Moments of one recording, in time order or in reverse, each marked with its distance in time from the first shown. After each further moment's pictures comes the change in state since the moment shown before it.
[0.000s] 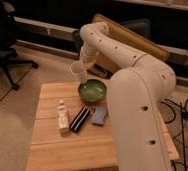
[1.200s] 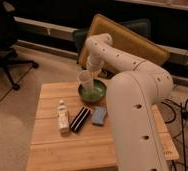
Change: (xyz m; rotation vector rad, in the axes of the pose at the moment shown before) arm 0.027 -0.040 0.063 0.008 0.094 0.140
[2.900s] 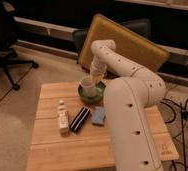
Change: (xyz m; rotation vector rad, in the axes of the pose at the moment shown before) arm 0.021 -0.016 0.034 -0.052 0.119 0.010
